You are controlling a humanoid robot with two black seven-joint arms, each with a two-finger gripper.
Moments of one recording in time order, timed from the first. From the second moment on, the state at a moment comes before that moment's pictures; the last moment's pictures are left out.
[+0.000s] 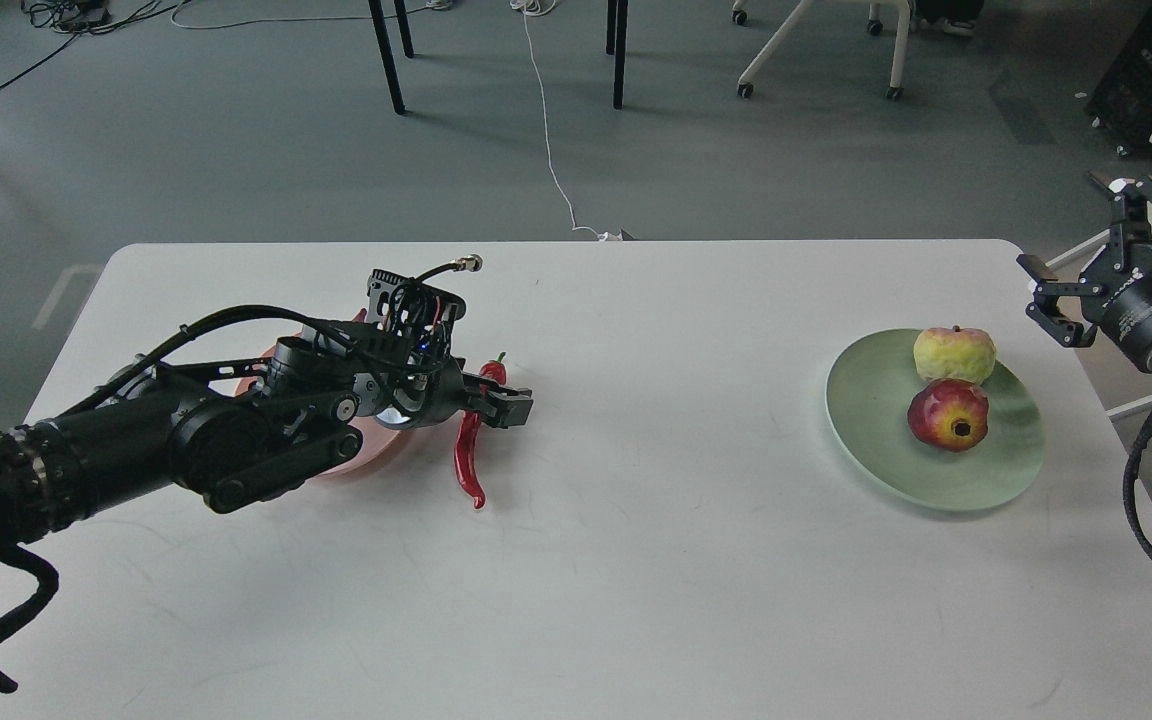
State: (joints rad) left arm -1.00 0.27 -0.07 -0.98 1.54 -0.32 0.09; right arm 0.82 -0.73 0.09 0.68 0.25 0.49 0.49
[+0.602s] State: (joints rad) left arm -1.00 0.26 -0.06 -0.96 1.53 -0.32 0.10; right arm 0.81 -0.73 0.09 0.68 0.25 0.49 0.49
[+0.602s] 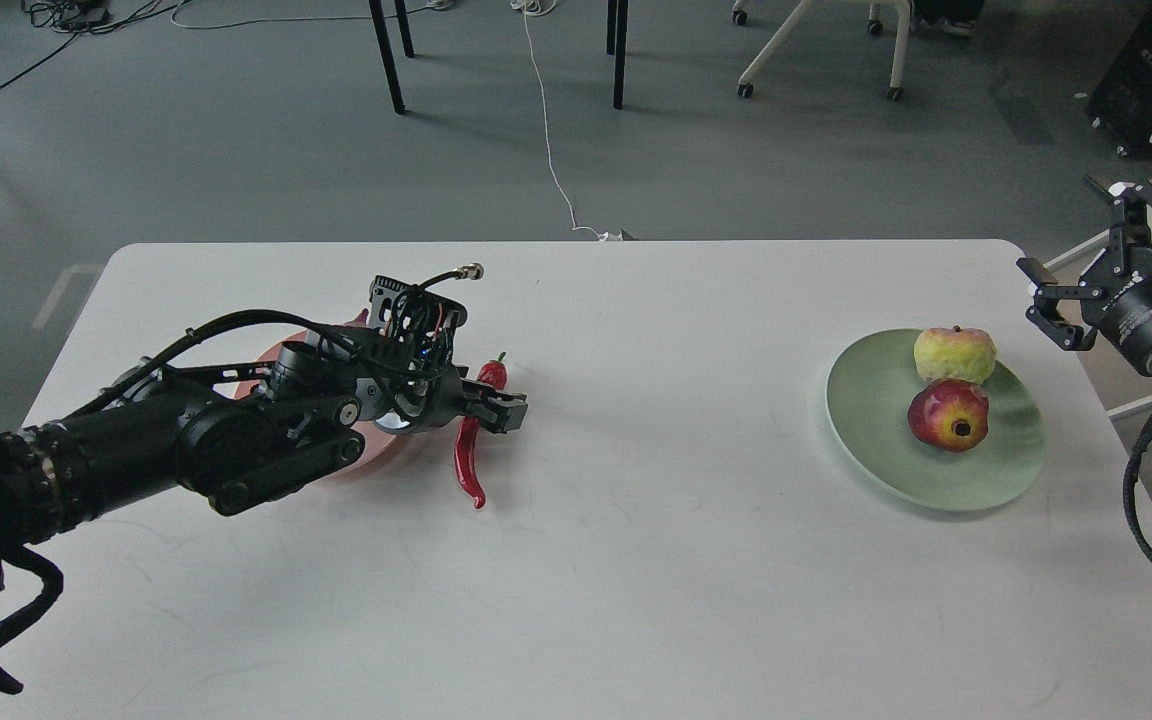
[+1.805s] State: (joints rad) left arm -1.15 0.56 -0.06 -1.17 1.39 -0.46 0.05; right arm 0.81 -0.73 0.09 0.68 0.25 0.49 0.49
